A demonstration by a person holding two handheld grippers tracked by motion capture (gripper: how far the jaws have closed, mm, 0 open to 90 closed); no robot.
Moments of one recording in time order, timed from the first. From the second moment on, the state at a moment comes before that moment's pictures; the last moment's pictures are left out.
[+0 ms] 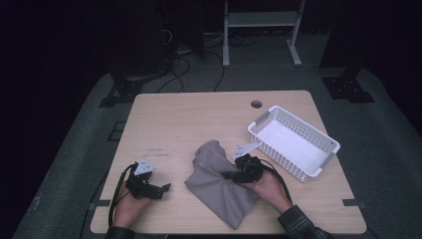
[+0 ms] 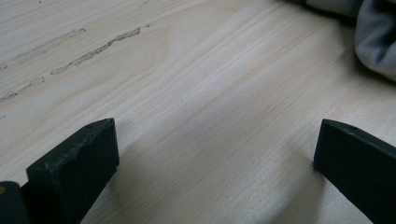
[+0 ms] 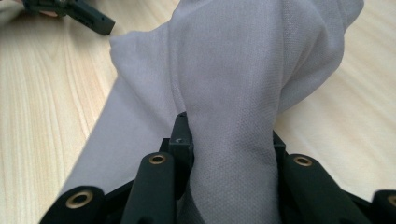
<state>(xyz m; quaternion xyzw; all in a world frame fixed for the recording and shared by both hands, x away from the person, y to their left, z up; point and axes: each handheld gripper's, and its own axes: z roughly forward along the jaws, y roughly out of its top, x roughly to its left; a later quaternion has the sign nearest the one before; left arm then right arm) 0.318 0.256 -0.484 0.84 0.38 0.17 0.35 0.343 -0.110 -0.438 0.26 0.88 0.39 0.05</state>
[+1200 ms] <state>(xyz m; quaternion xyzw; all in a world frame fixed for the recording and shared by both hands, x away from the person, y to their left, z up) 0.318 0.256 -0.483 0.84 0.38 0.17 0.35 0.344 -0.155 -0.349 0.25 0.87 0.41 0.12</state>
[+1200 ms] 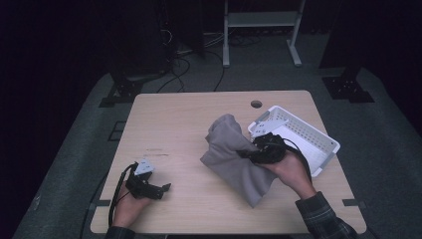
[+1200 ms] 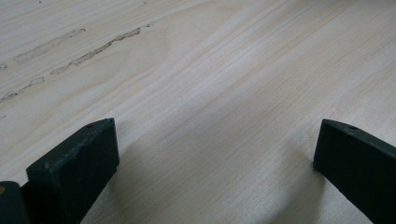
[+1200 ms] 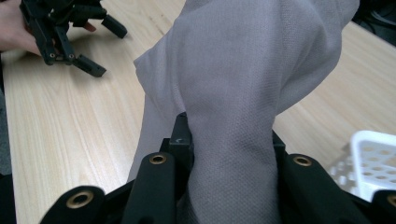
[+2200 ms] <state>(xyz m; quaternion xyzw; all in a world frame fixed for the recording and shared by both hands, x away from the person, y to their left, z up) 0.318 0.256 -0.484 0.84 0.38 0.17 0.35 0.371 -0.231 -0.307 0.30 0.85 0.40 0.15</state>
